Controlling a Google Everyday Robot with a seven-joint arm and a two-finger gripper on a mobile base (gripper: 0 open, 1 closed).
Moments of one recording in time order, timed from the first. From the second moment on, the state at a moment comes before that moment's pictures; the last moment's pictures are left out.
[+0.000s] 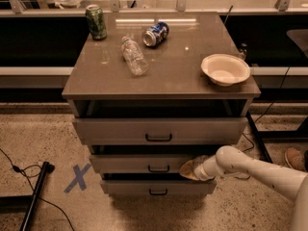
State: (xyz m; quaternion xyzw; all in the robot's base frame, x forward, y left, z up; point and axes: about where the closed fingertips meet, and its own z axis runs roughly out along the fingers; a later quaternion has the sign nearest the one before) arm 0.567 -0.140 0.370 -0.62 0.71 0.15 0.31
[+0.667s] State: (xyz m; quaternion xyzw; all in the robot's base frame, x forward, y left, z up) arm 0.550 -0.139 0.372 -0.62 0.70 0.15 0.32
